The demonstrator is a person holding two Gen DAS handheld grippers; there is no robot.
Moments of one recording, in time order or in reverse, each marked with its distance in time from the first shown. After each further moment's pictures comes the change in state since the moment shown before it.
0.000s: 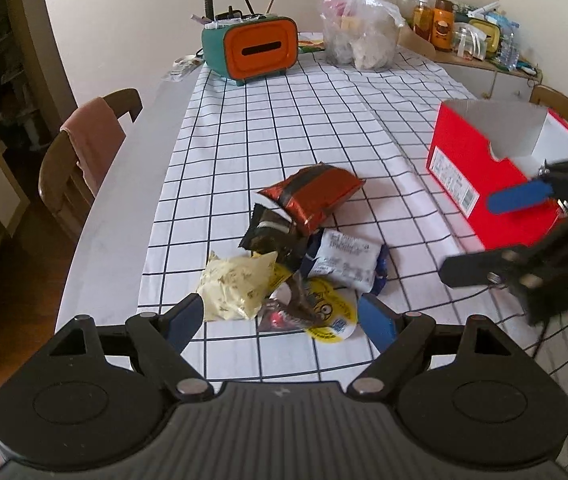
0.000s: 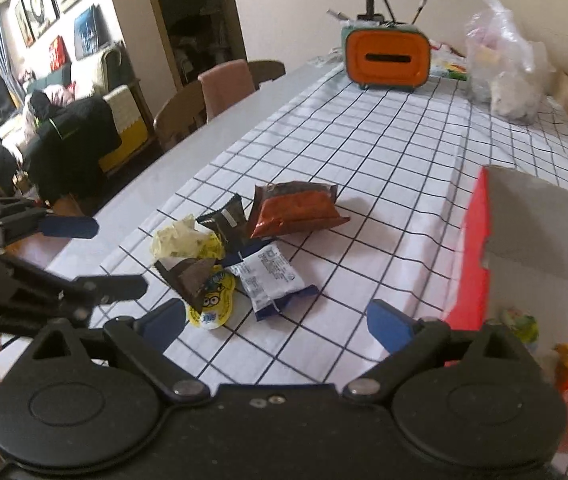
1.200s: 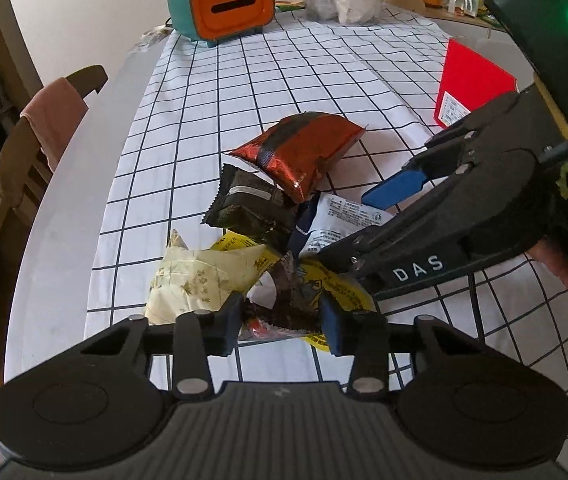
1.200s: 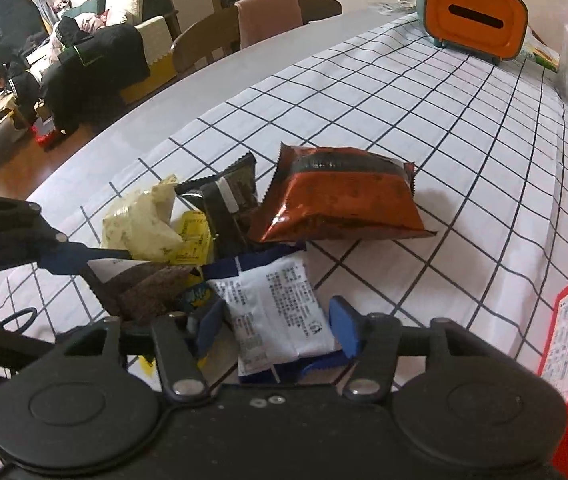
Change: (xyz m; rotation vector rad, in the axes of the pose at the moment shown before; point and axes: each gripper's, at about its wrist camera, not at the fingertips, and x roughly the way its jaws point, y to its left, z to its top) left arm 0.074 -0.008 -0.006 0.053 0.084 -0.028; right arm 0.113 0.005 0.024 -0.159 0.142 0.083
